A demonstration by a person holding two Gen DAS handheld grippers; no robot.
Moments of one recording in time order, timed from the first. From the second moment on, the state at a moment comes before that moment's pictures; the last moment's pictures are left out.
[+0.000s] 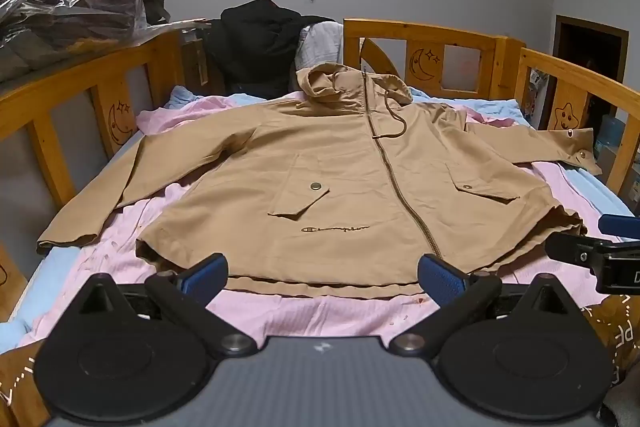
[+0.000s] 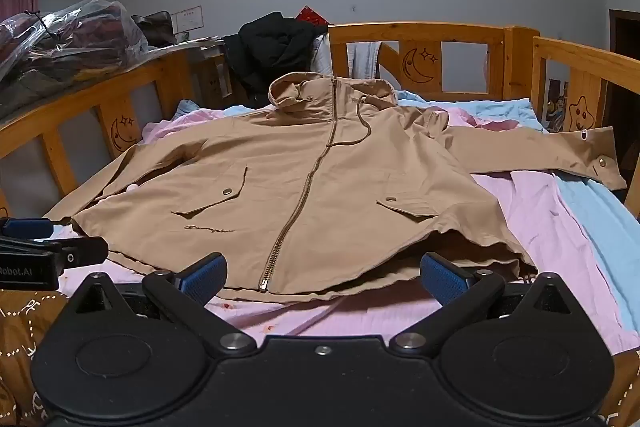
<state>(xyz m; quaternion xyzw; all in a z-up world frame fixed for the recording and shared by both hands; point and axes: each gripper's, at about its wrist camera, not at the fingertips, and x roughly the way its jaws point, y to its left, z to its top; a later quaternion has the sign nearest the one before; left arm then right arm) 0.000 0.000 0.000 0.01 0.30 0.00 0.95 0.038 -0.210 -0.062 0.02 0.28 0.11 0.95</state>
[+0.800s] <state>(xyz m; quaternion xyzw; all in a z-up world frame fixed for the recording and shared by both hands) -0.001 0.006 -0.001 0.00 0.30 0.00 0.96 0.038 -0.211 -0.062 0.03 0.29 0.11 0.95</state>
